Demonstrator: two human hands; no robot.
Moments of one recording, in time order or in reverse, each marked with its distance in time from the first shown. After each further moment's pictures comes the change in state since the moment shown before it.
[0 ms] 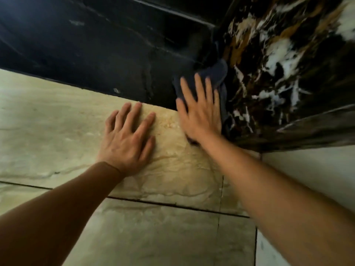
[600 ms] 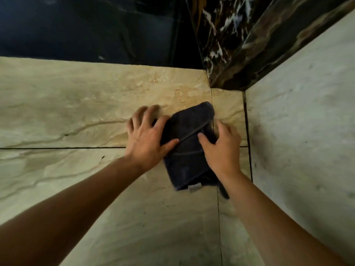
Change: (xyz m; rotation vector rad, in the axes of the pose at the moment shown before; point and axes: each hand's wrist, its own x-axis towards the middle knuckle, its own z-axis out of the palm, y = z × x) left_hand -0.088 0.078 0.001 -0.179 -0.179 0.060; right_hand -0.239 -0.007 -0.054 0.457 0.005 0.640
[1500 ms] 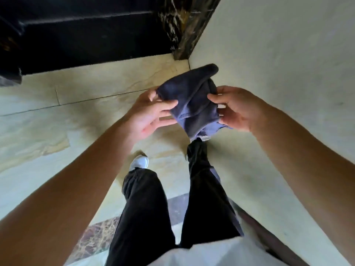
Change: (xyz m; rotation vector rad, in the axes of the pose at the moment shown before) left_hand -0.417 0.209 -0.565 -1.440 -0.566 -0.387; right_hand -0.439 -0.333 -0.530 0.898 -0.481 0.590
